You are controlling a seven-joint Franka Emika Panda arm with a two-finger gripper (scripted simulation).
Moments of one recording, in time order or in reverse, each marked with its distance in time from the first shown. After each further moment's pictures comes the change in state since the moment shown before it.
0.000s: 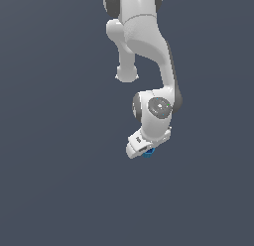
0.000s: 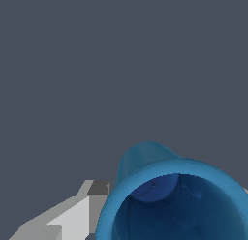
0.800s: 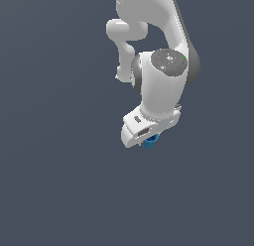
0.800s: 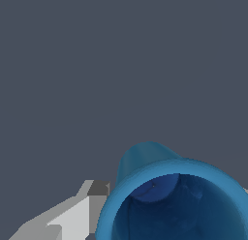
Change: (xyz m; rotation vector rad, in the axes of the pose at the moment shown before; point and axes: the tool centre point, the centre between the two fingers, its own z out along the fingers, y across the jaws) arm 0.012 0.023 -0.145 0.000 0.002 -0.001
